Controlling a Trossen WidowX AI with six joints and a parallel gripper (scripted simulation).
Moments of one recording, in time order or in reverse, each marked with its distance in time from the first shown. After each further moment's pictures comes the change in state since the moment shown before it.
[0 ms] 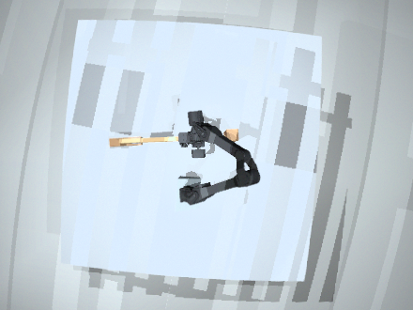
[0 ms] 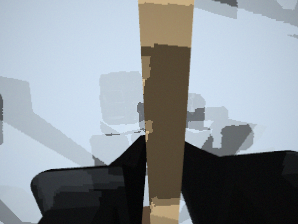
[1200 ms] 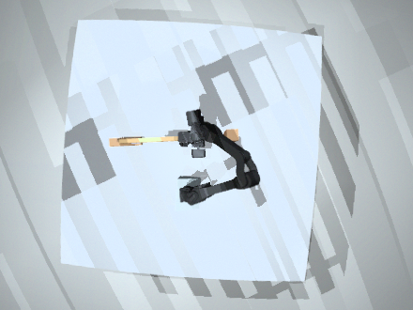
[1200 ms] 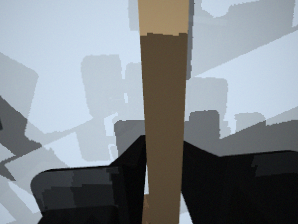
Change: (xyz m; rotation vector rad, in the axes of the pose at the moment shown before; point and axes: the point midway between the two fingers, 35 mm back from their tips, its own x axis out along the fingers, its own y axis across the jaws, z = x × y) arm -0.018 -0.001 -0.001 -0.002 0.005 0.000
